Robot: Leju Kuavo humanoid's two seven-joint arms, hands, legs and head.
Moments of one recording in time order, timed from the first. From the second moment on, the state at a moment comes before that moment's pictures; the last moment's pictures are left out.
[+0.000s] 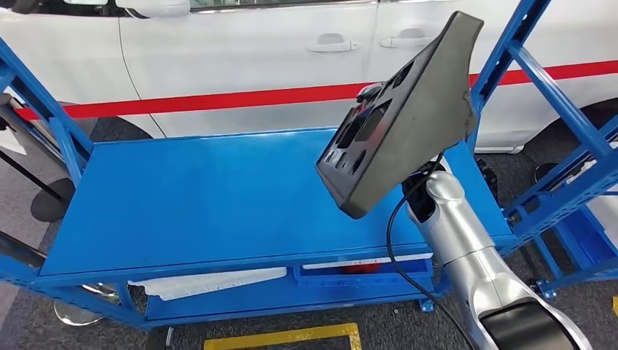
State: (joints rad) left arm -0.17 0.00 -0.92 -0.17 1.28 0.19 -0.44; right arm -0.81 0.02 0.44 -1.05 -0.44 0.06 -0.37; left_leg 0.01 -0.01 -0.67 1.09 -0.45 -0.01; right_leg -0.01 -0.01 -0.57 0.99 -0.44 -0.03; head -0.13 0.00
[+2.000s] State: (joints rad) left arm -0.04 0.04 -0.88 -0.17 1.25 0.26 -0.38; right arm -0.43 0.02 0.43 -1.03 -0.38 0.05 -0.55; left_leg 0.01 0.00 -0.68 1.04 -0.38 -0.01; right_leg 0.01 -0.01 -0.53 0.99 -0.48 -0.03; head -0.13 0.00
